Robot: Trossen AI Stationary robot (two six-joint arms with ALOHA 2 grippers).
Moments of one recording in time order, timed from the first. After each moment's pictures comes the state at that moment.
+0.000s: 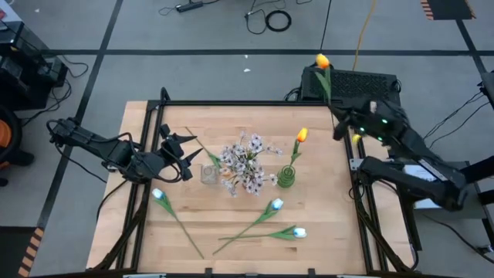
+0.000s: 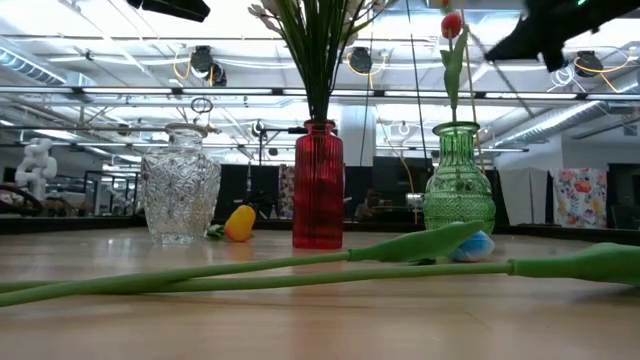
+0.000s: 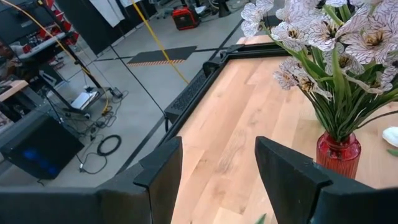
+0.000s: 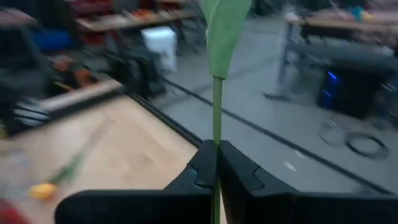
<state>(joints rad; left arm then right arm) -0.39 0.90 0.89 -0.51 -0.92 -0.10 -0.66 0.49 0.72 -0.42 0.04 0.09</state>
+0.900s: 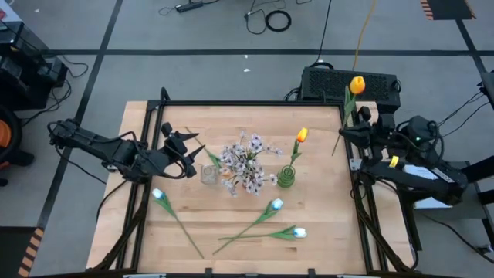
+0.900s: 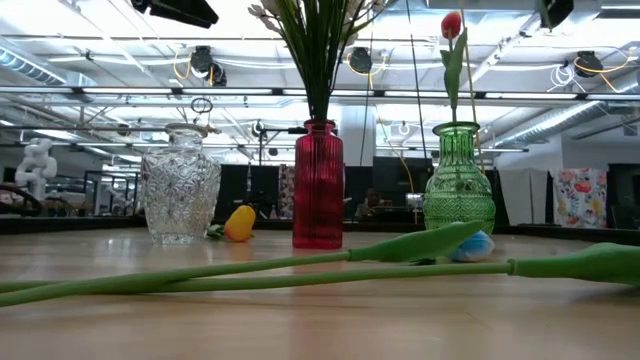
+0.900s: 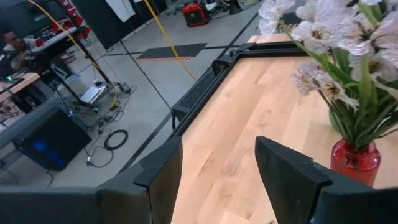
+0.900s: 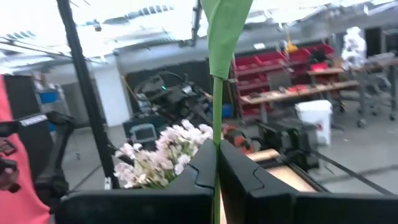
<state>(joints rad) -0.34 0.93 0.89 -0.47 -0.92 -0.10 -0.43 0.26 0.66 -0.18 -0.35 0.29</state>
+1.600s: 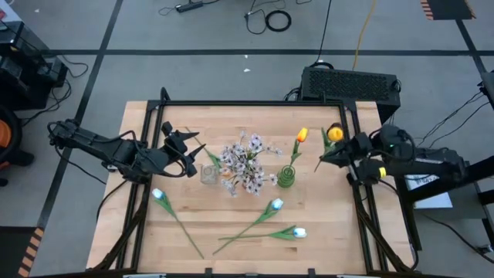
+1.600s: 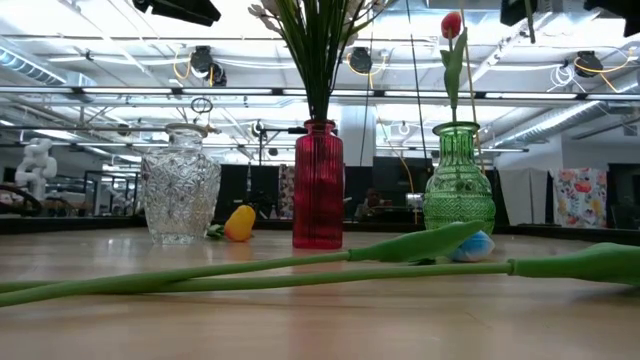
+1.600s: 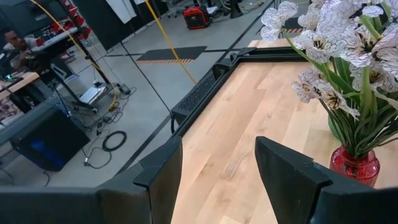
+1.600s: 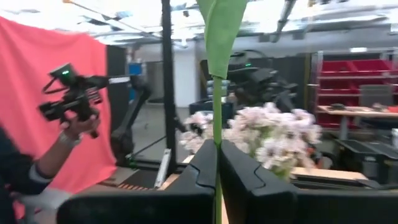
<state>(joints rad) -0.33 0.93 0.89 -0.44 -0.91 -0.09 -0.11 0.44 0.47 0.20 -0.40 0.12</state>
